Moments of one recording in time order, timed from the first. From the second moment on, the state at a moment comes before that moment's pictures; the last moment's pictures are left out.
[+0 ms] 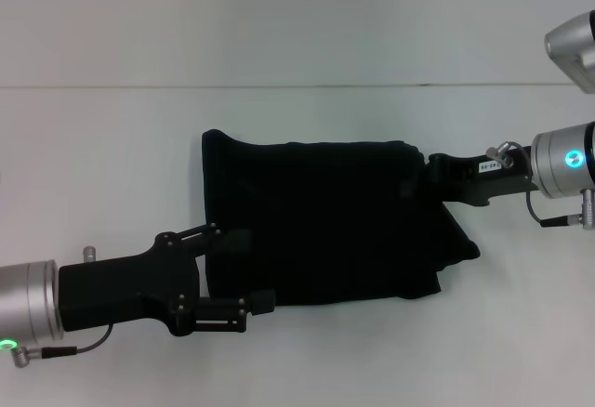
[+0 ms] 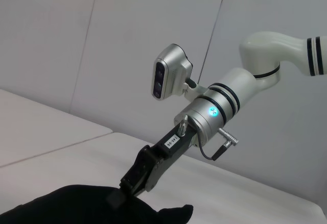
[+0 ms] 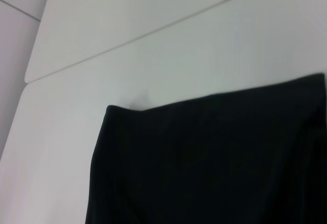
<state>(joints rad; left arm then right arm) -0.47 -2.08 0.64 0.54 1.96 1.72 -1.22 0.87 1.98 -0.81 -0.41 -2.24 -1.14 2.52</state>
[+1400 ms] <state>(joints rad) -0.48 -2.08 0.63 0.54 1.96 1.72 -1.23 0.83 2.03 -0.81 -0.42 -2.16 -0.89 2.36</state>
